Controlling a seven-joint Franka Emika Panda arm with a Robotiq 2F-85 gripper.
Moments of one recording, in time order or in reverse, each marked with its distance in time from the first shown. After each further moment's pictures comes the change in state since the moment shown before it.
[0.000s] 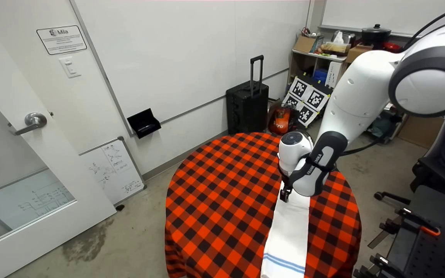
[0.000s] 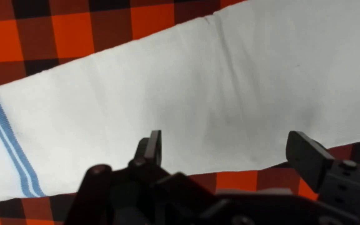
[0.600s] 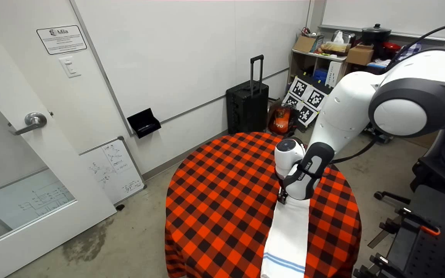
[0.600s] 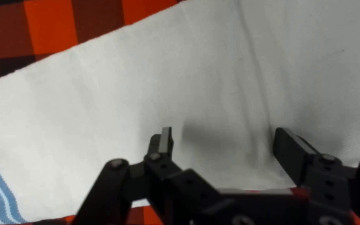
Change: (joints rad) arm -0.007 0.147 -0.004 0.158 0.042 -0.032 0.000
